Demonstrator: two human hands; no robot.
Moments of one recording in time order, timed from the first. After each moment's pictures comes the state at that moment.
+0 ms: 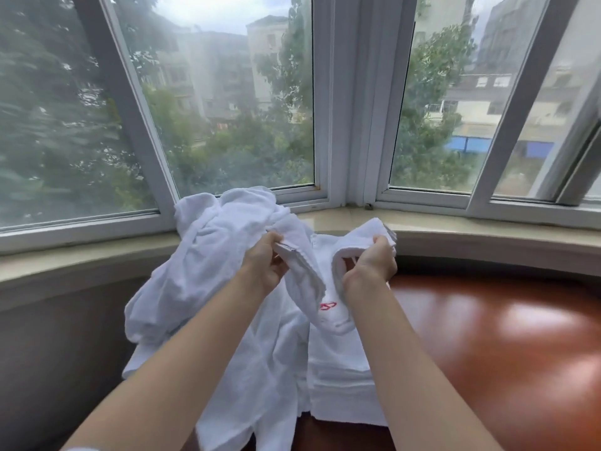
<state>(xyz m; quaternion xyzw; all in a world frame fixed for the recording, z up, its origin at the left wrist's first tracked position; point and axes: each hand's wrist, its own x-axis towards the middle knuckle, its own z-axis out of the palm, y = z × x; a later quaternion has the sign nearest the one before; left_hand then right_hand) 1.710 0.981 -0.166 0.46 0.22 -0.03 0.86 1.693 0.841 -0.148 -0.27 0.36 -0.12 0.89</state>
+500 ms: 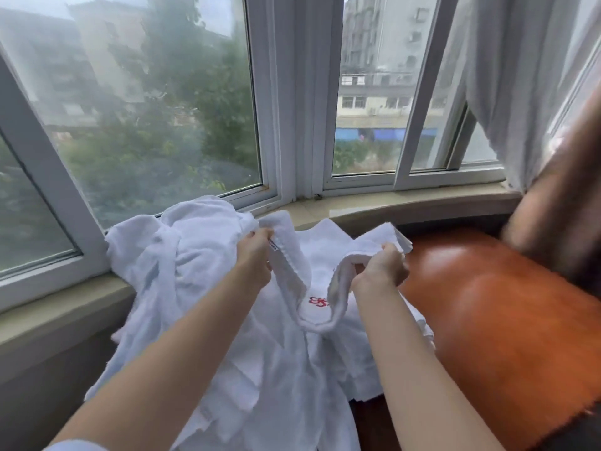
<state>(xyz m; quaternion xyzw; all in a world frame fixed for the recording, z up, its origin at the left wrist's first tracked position) 1.792 1.052 -0.184 0.60 0.11 -0.13 0.78 1.679 0.927 -0.160 -0.27 0.46 -0.35 0.77</state>
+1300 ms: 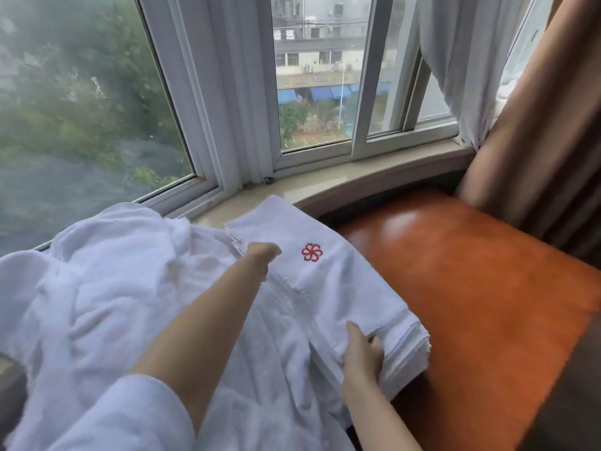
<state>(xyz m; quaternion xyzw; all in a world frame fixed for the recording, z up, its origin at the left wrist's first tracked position) 1.899 0.939 -0.266 0.80 0.07 -0.31 0.50 1.690 0.919 -0.327 -0.34 0.61 -0.26 0.67</state>
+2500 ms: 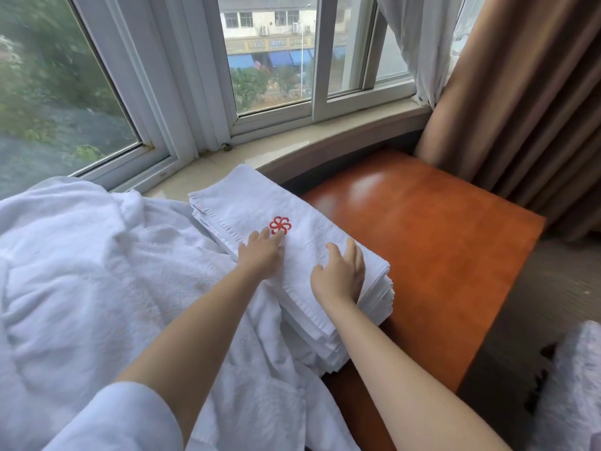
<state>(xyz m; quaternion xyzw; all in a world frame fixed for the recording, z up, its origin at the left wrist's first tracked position) 1.842 0.928 -0.327 0.91 -0.39 -0.15 0.07 1.697 0.872 -0.325 -0.83 0.49 -0.17 0.23</state>
